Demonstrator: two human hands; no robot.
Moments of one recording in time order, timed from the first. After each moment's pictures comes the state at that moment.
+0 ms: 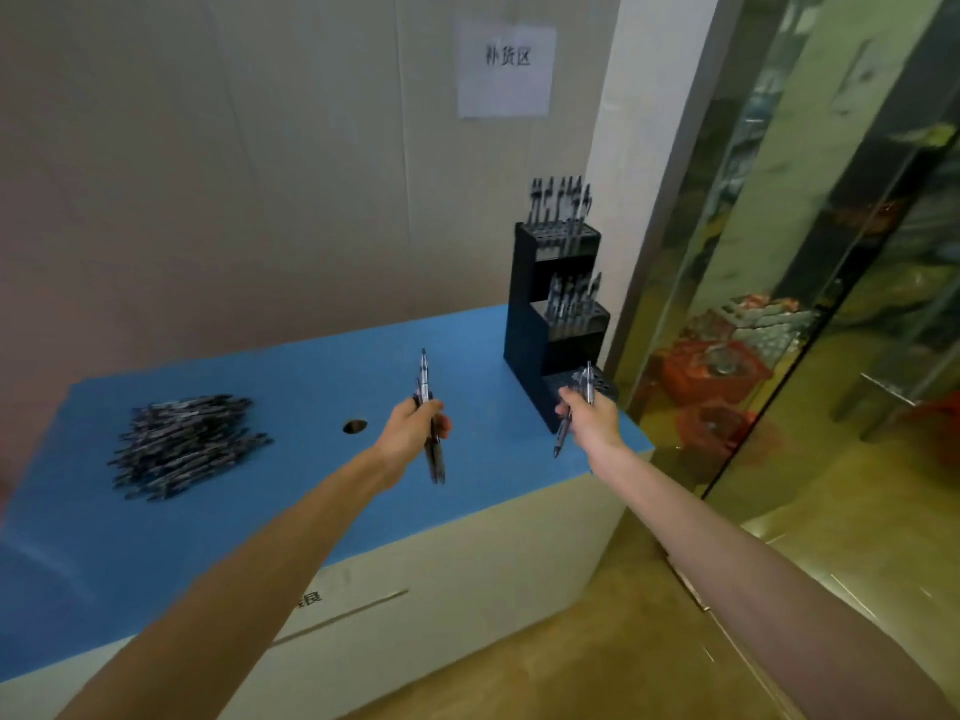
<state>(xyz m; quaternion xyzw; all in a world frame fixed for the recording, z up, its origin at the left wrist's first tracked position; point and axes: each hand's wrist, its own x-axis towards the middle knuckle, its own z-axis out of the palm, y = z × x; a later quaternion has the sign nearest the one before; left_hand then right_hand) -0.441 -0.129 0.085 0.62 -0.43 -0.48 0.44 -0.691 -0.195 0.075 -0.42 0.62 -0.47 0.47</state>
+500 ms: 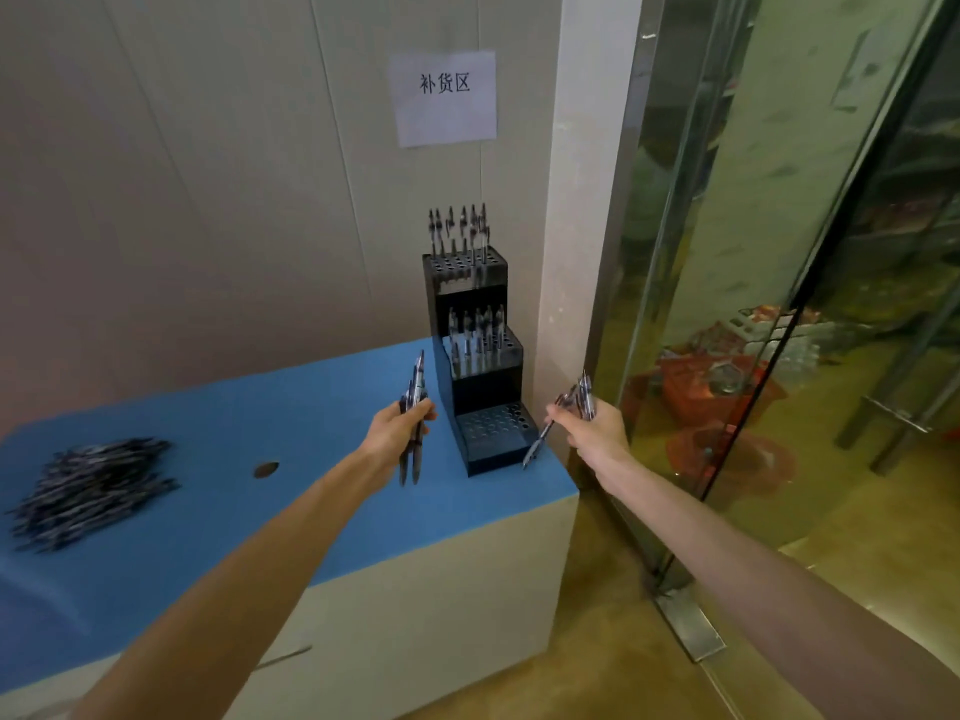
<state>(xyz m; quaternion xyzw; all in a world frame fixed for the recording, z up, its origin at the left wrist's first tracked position) -0.601 -0.238 0.098 0.65 -0.38 -0.46 0.48 -0.877 -0.288 0.085 -0.51 0.59 -0.44 0.46</state>
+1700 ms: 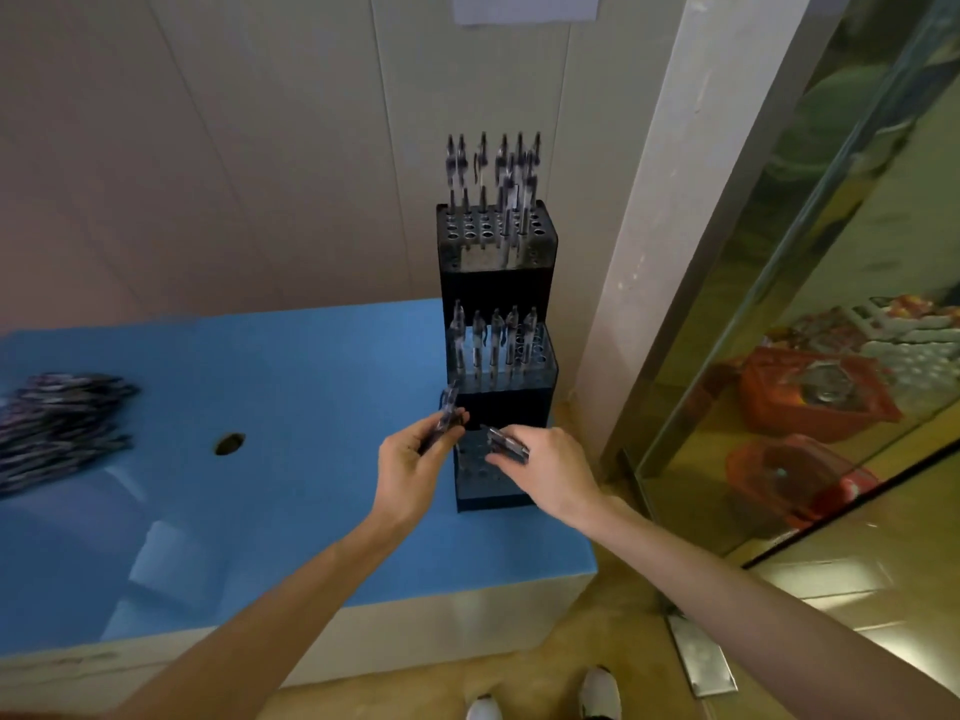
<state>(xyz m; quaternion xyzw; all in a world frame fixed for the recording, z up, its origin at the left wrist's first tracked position) -0.643 -0.332 0.016 0.63 -0.42 -0.29 0.58 -0.817 -0.427 0.010 -0.85 0.39 -0.23 0.25</state>
